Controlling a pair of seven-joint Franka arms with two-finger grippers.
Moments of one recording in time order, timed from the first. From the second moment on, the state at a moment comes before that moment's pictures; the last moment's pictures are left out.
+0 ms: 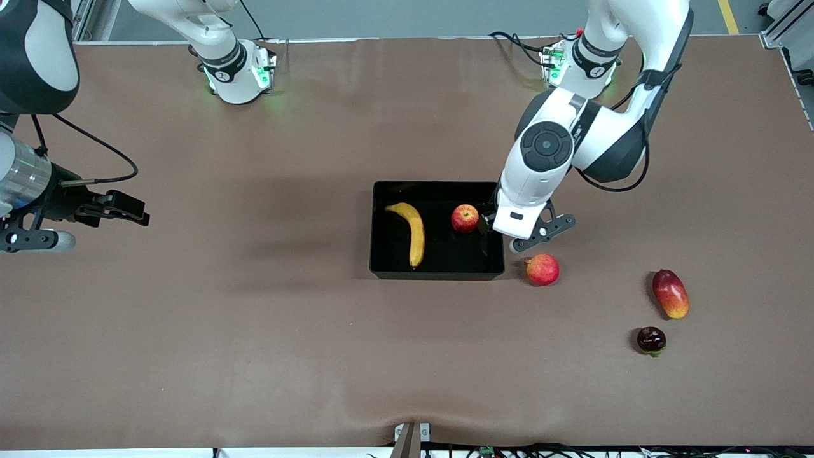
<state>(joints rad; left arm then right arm) -0.42 0.34 -0.14 -1.80 0.06 2.06 -1.05 0.06 0.19 -0.05 -1.50 0.08 1.66 0.02</state>
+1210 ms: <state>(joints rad) -0.56 0.54 -0.14 -1.82 0.06 2.22 -1.37 0.09 0.25 -0.04 -1.50 0.09 1.71 0.02</state>
